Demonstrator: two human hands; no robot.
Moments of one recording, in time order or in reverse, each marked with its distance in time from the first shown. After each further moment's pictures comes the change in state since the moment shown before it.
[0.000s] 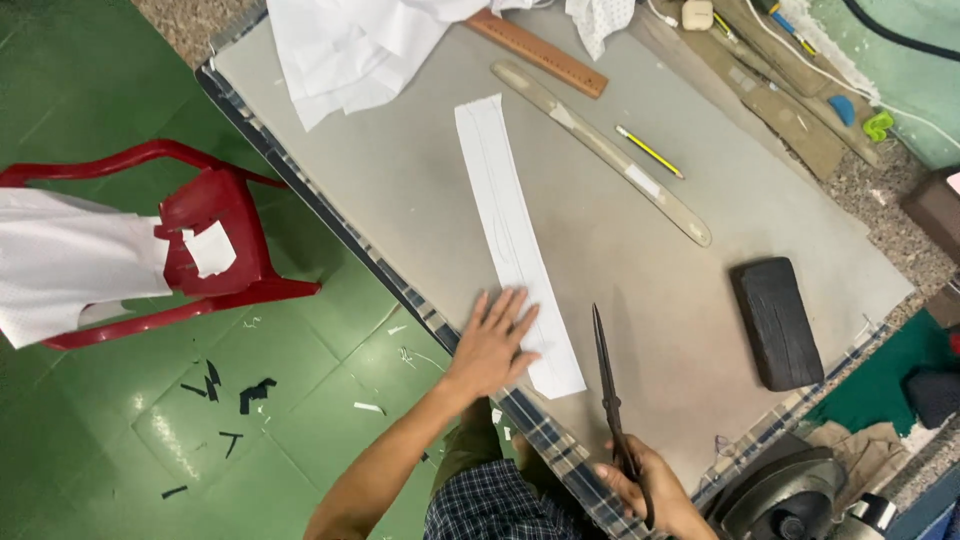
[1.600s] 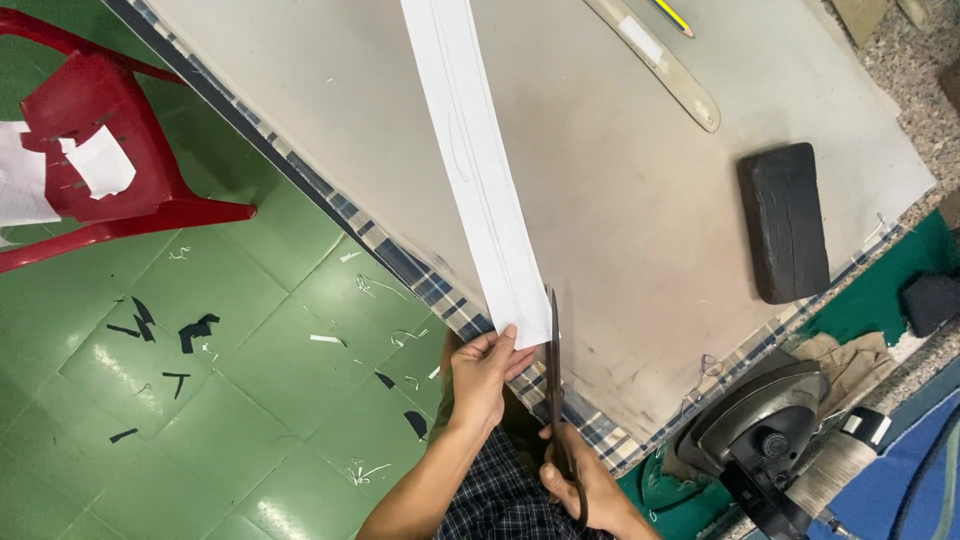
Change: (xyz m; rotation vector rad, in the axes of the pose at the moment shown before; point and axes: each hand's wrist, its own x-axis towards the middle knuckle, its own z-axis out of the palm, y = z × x) left_hand -0.060 0.144 0.039 -2.100 0.359 -1.430; right_hand -0.031 0.082 0.066 0.019 -0.216 -0.123
